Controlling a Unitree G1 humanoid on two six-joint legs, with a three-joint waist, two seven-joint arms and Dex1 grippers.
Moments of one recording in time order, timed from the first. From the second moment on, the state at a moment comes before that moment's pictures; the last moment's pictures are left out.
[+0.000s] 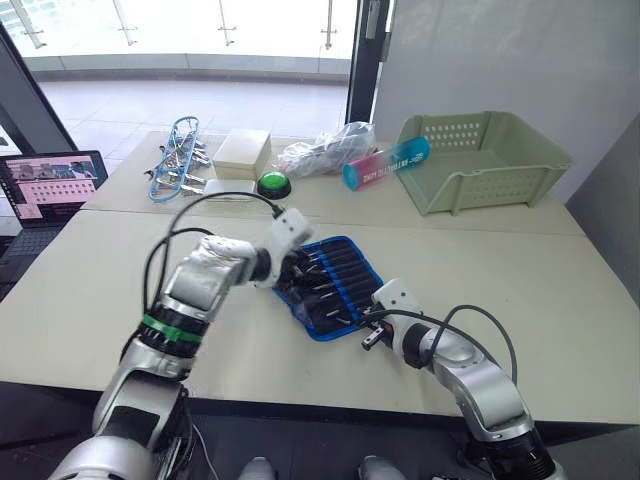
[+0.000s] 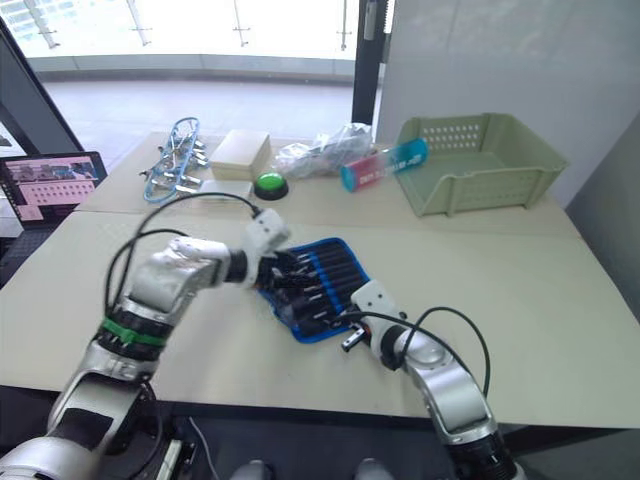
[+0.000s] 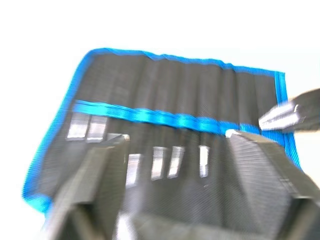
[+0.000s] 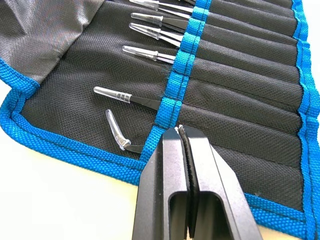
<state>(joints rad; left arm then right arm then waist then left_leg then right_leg) -0.80 0.51 -0.12 -0.03 -0.25 0.98 -0.85 -0.24 -0.34 0.21 -0.33 0.09 0.75 0.46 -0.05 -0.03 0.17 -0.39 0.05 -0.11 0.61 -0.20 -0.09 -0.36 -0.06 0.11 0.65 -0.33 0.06</state>
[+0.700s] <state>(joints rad) 0.27 0.35 0.62 -0.56 -0.40 0.67 -0.56 -0.27 -0.38 0.21 -0.27 0.10 0.72 0.51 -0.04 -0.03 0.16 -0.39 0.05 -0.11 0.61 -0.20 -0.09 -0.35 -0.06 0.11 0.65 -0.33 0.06</state>
